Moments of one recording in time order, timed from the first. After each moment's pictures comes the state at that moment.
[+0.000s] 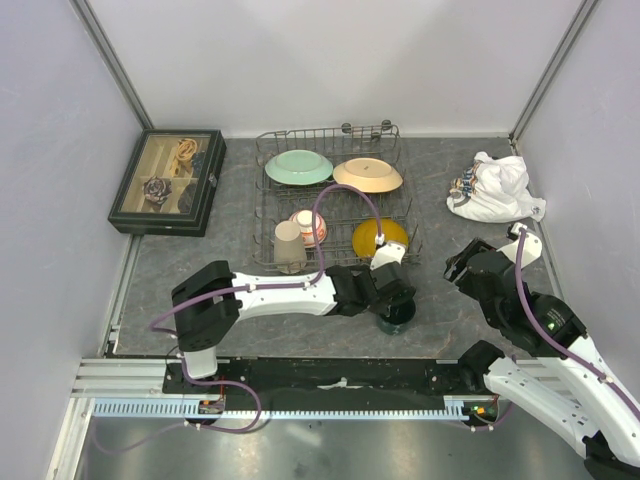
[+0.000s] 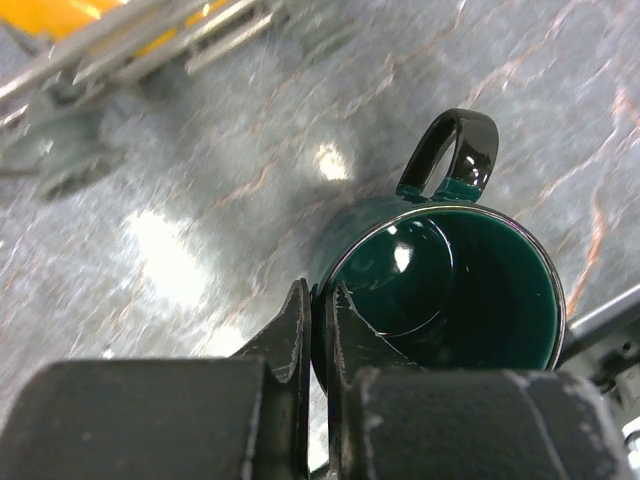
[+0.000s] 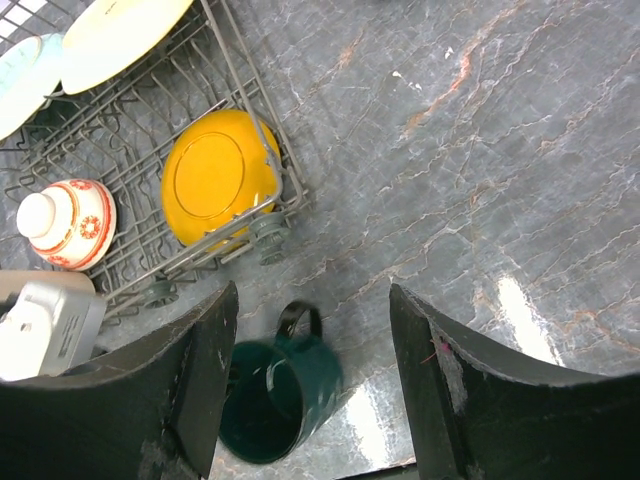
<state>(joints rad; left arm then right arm) -1.26 1.82 1.29 -0.39 -0.36 -0.71 0.66 0.58 0.88 -1.01 0.64 0.95</state>
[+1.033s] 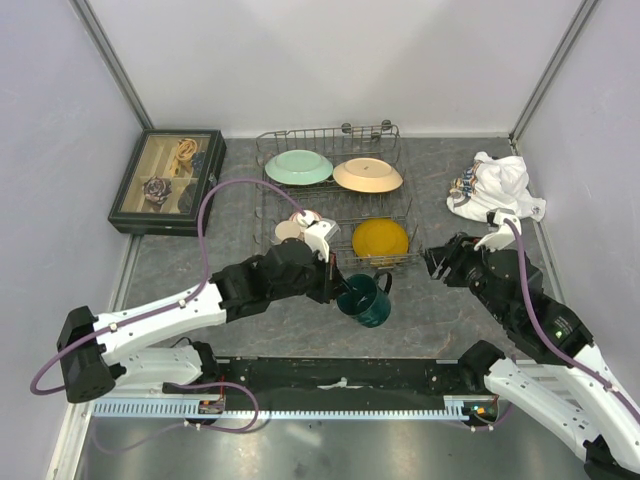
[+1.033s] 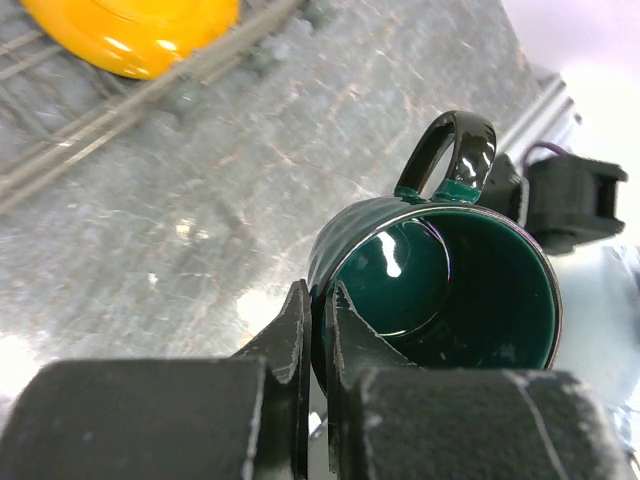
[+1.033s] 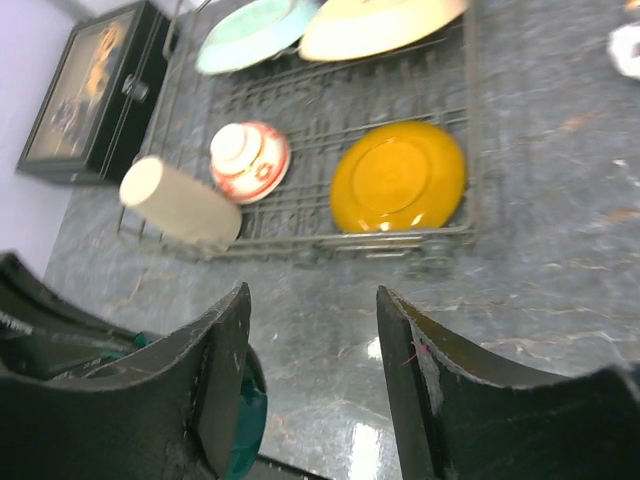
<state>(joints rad) -1.07 1.13 0.89 -0.26 -0.02 -0.63 0.66 0.53 0.88 -0.69 0.31 0.63</state>
